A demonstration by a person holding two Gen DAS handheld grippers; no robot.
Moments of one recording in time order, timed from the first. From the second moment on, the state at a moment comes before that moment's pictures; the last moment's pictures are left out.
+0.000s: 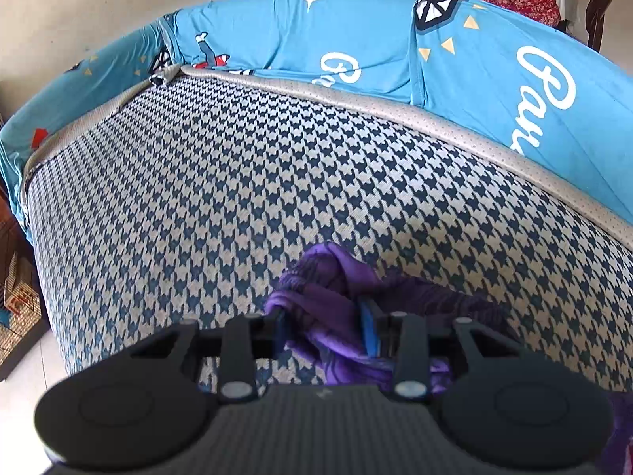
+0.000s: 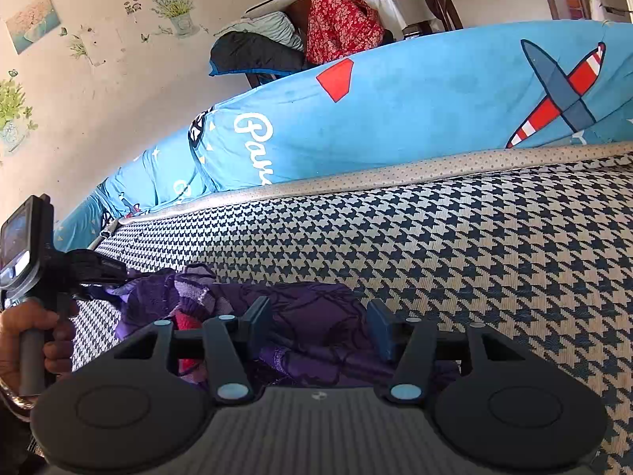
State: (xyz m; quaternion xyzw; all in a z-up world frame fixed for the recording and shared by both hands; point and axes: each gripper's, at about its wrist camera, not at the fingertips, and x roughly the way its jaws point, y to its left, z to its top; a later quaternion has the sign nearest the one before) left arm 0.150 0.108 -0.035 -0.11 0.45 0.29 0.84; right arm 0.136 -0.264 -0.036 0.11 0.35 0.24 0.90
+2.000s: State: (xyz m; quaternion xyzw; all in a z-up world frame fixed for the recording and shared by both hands) left arm 0.035 0.045 -0.054 -0.10 0.45 0.13 0.88; right arm -0.007 -0.229 0.016 -0.02 0.24 0.48 0.84
